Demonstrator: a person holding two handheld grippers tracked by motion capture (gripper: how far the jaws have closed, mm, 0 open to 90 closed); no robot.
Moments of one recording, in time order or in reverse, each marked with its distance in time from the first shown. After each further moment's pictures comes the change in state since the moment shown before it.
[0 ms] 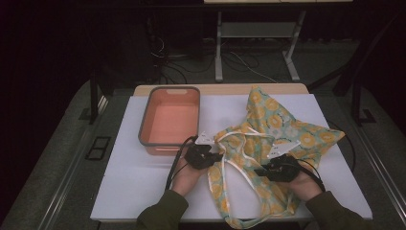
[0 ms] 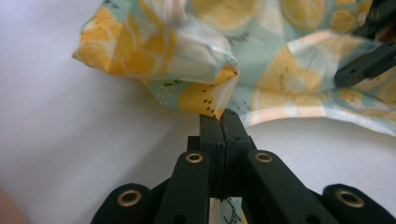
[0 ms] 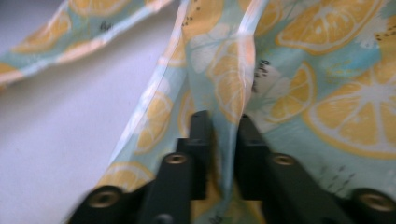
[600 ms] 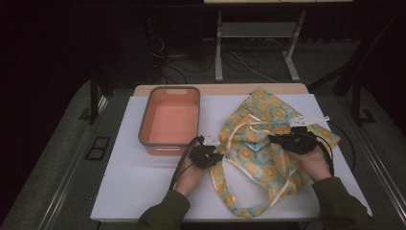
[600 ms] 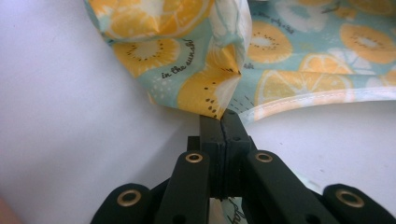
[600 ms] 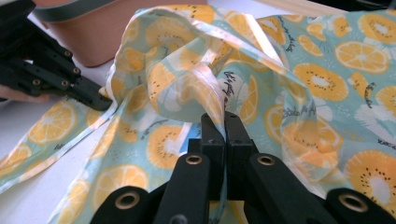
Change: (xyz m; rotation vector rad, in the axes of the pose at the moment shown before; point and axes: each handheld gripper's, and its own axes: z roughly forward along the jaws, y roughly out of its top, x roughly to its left) left arm 0.000 0.001 0.015 0.059 0.067 0.048; right arm -0.059 0.022 -0.043 -0.246 -0.125 0.155
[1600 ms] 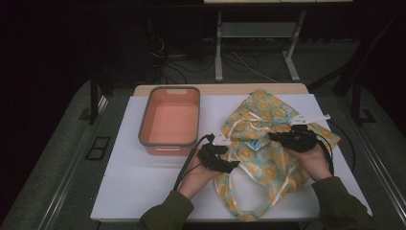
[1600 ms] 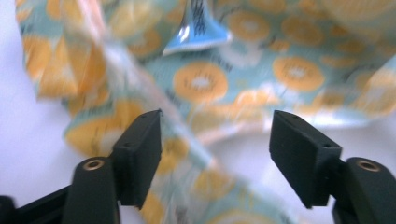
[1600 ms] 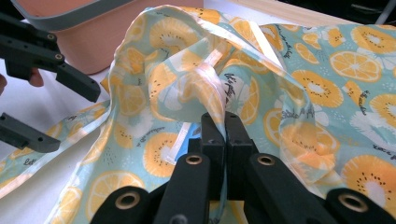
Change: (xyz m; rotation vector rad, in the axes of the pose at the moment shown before) left arm -0.030 0.018 -0.008 -0.010 -0.015 0.083; right arm -0.006 0.004 0.002 -0.021 -0.009 0.008
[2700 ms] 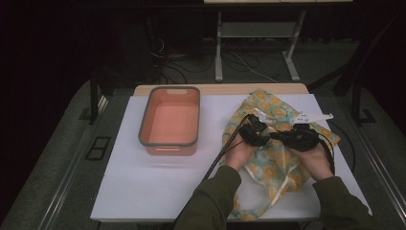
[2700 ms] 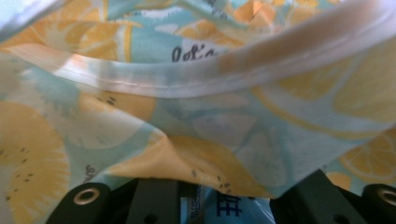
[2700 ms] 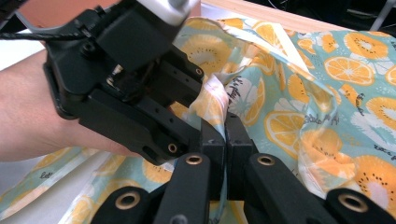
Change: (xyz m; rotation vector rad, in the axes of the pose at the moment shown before) left arm -0.004 0.103 0.112 0.015 0.000 0.031; right arm -0.001 0.002 -0.004 -0.024 -0.004 0.011
